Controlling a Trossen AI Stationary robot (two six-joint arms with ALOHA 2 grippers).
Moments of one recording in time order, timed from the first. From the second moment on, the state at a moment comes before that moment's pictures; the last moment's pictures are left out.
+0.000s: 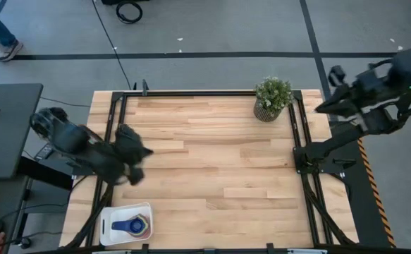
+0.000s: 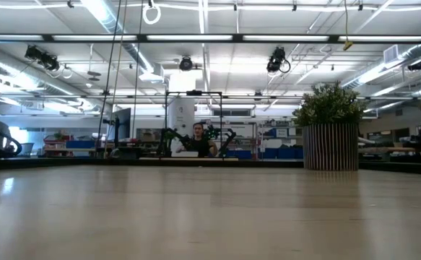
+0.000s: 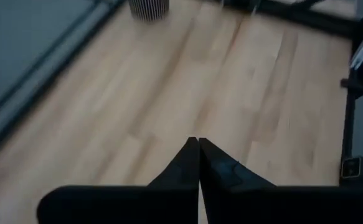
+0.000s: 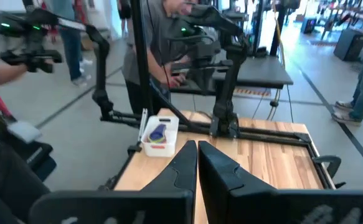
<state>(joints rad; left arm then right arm) -0.62 1.31 1.71 -1.41 -0.67 -0.87 0.19 1.00 2.03 -1.23 -0.07 -0.01</state>
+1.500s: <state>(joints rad) -0.63 0.02 0.91 -0.83 -0.61 -0.15 0.19 0.34 1.15 -0.81 0.11 0.14</state>
